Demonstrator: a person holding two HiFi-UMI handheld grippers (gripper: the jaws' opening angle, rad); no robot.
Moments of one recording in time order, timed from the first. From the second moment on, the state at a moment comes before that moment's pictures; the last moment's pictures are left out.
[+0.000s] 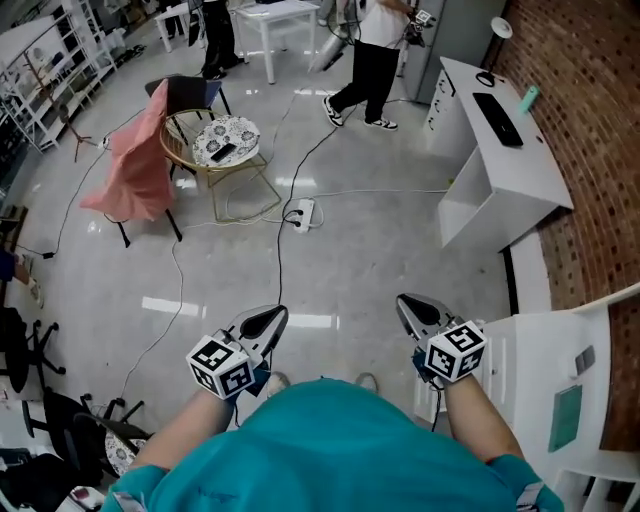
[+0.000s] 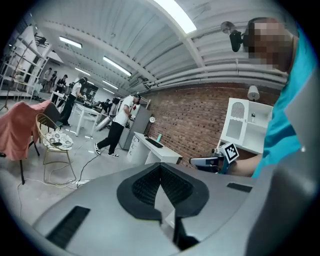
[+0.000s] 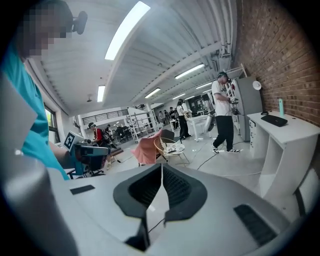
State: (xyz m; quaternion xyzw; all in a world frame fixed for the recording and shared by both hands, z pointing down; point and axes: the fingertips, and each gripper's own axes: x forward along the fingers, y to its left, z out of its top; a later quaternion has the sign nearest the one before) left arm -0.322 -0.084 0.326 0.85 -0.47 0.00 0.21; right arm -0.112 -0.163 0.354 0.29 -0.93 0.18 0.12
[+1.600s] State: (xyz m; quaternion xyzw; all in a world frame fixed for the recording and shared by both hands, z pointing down) left arm 0.177 -0.104 0.651 0.91 -0.05 0.25 0.33; right arm 0.302 -0.032 0.865 0.39 -0.70 0.28 0.52
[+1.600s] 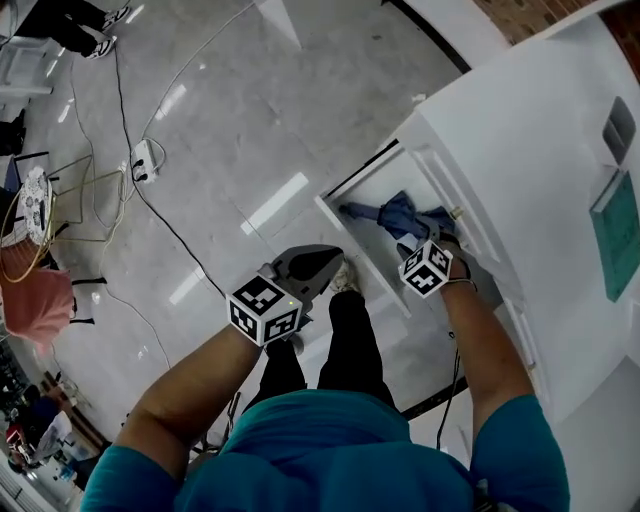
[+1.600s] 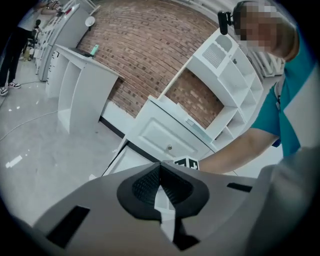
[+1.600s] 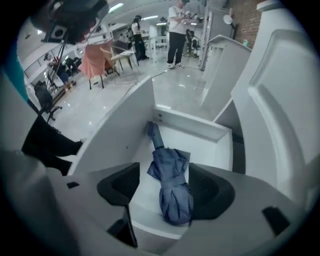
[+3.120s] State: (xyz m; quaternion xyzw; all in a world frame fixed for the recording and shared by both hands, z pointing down) left arm 0.176 -0.080 0.700 0.90 -0.06 0.26 0.34; right arm 0.329 -0.024 0.962 0.31 -0.67 0.30 0.61
